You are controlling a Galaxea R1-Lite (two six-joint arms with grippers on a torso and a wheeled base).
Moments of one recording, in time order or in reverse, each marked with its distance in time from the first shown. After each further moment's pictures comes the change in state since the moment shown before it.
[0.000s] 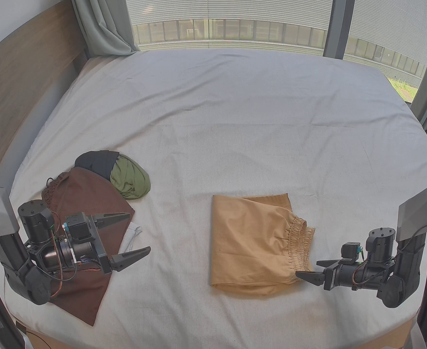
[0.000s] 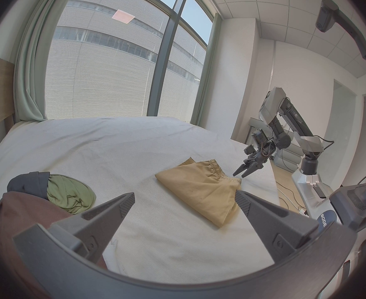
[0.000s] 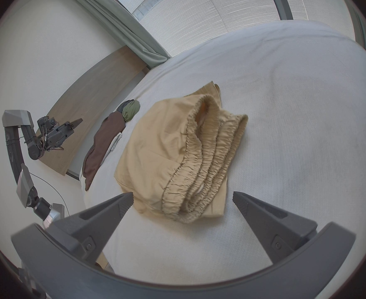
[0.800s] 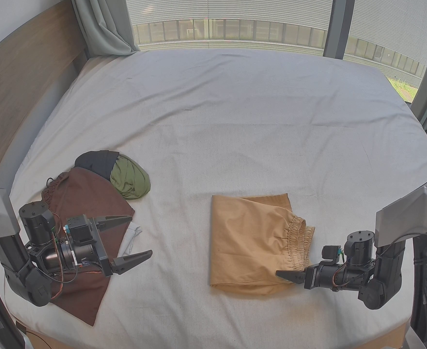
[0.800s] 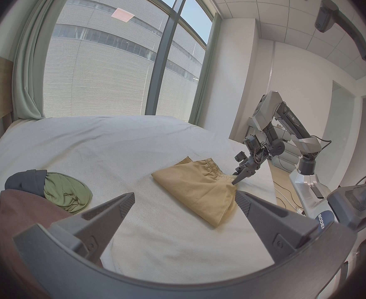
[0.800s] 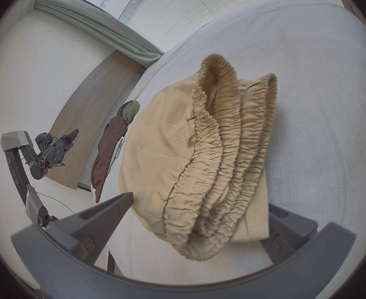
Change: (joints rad) left arm -0.011 0.000 0.012 0.001 -0.004 0.000; right arm 0.098 0.119 -0.138 -0.002 -0.002 0.203
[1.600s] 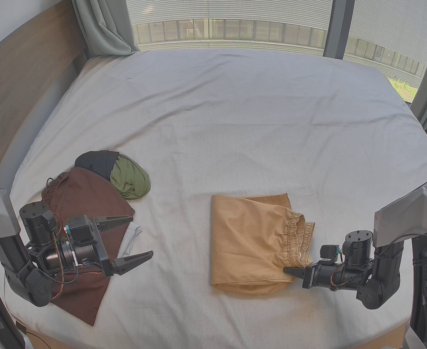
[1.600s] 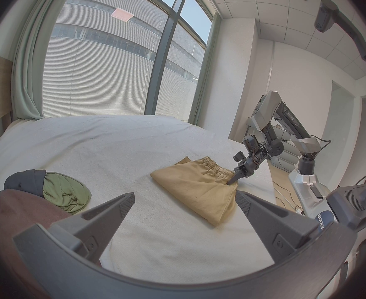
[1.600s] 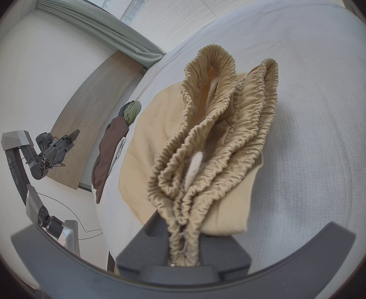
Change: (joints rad) left arm -0.006 0.000 0.001 0.001 0.000 0.000; right arm 0.010 0.005 -0.016 -0.001 -0.001 0.005
